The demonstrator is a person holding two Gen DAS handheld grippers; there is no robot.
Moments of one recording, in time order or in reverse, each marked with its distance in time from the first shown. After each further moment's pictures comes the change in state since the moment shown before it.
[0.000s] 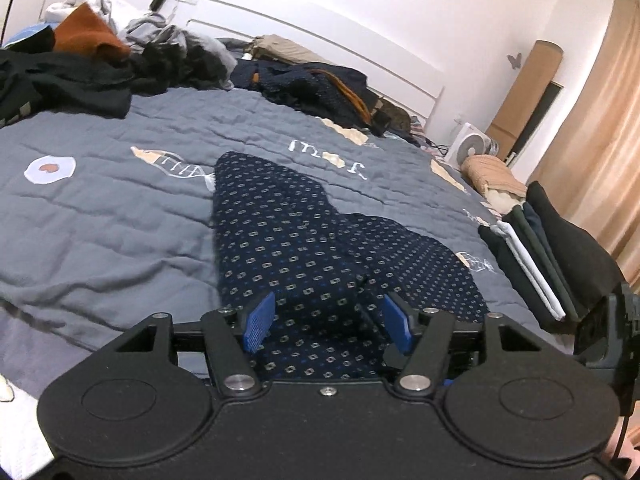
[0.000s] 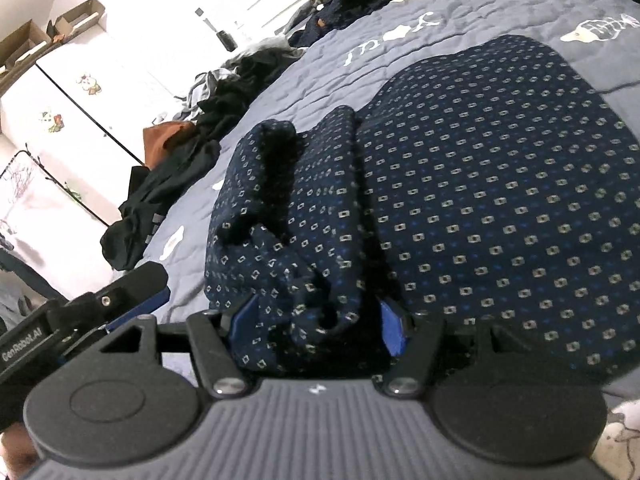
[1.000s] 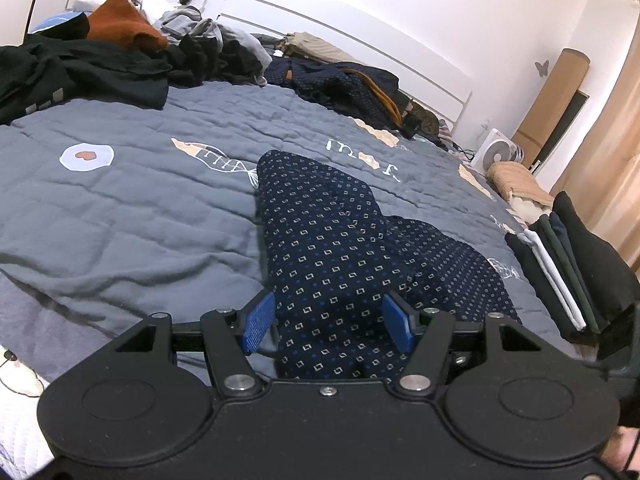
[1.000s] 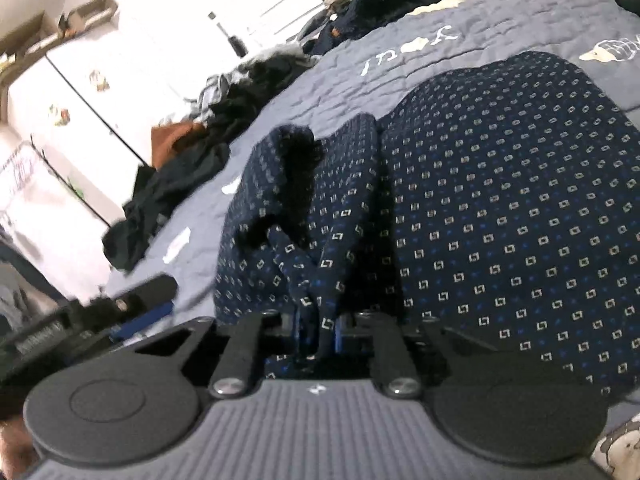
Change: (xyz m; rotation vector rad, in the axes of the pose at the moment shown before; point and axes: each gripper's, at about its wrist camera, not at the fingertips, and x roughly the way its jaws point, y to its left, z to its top) left arm -0.008 0.023 0.003 -0.035 -0.001 0.060; right arm 0.002 0.017 -0.002 -0.028 -0.052 0.004
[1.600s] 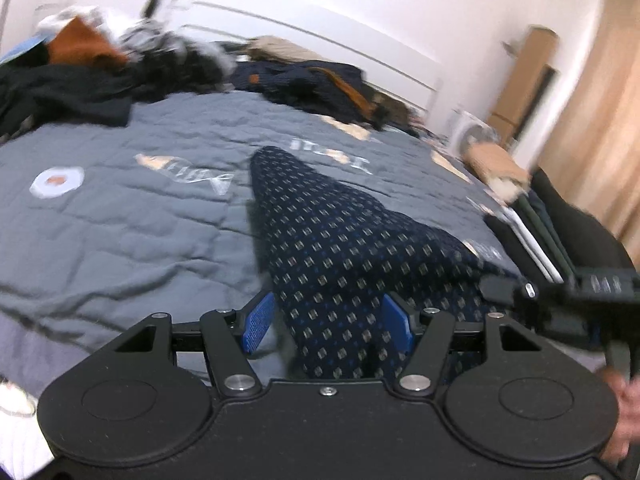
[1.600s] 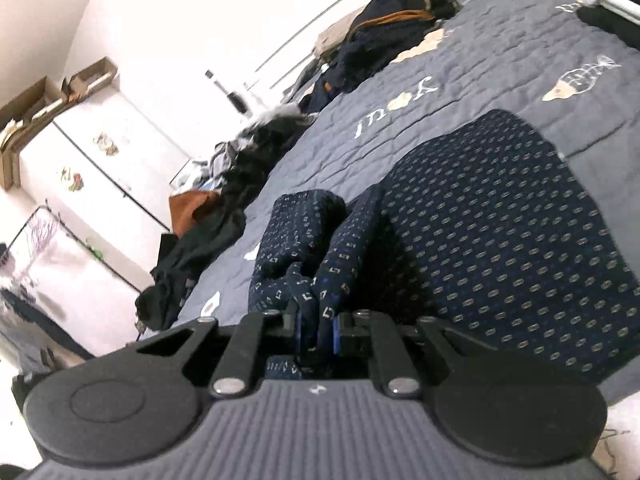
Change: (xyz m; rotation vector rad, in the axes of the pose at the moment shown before) left arm -0.004 -0.032 -0.009 0.178 0.011 -0.073; right arm -0.064 -0.013 0.027 0.113 -0.132 0.041
